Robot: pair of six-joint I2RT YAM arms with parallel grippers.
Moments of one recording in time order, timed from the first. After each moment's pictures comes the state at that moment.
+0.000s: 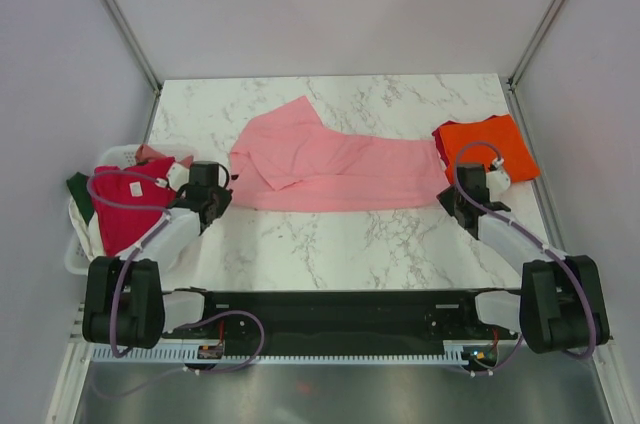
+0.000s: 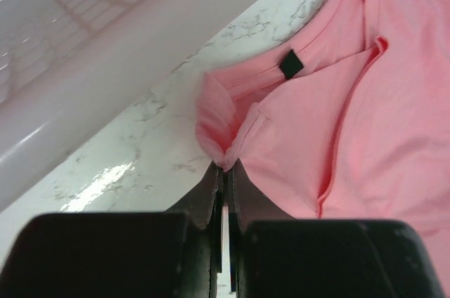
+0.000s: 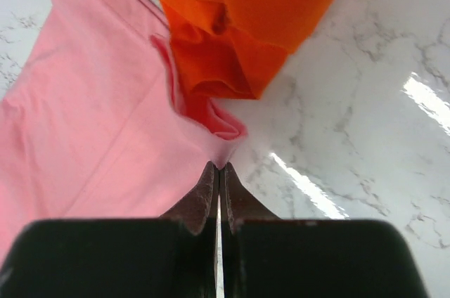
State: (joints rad) left arm -0.10 1.23 0.57 -0.20 -0.30 -1.07; right arm 0.11 1.21 0.51 -0.10 0.27 1.00
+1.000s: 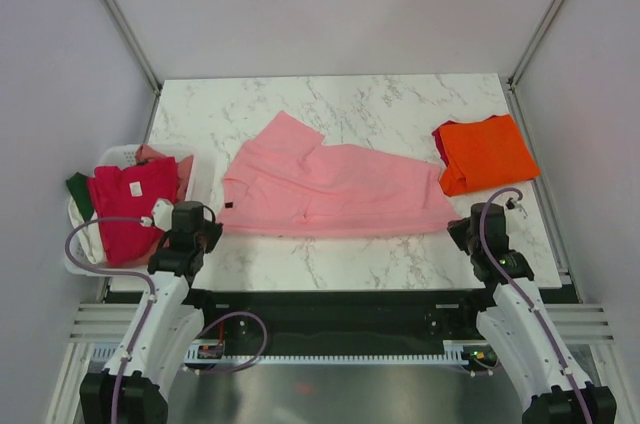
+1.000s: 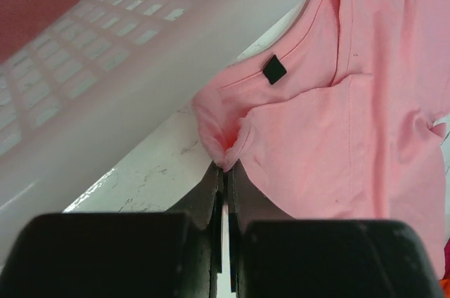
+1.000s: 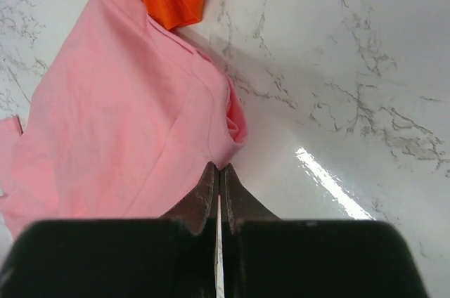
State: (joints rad) left arm -0.06 0.67 0.34 -0.45 -0.24 -1.07; right arm 0.11 0.60 0.32 -0.44 0.23 1.06
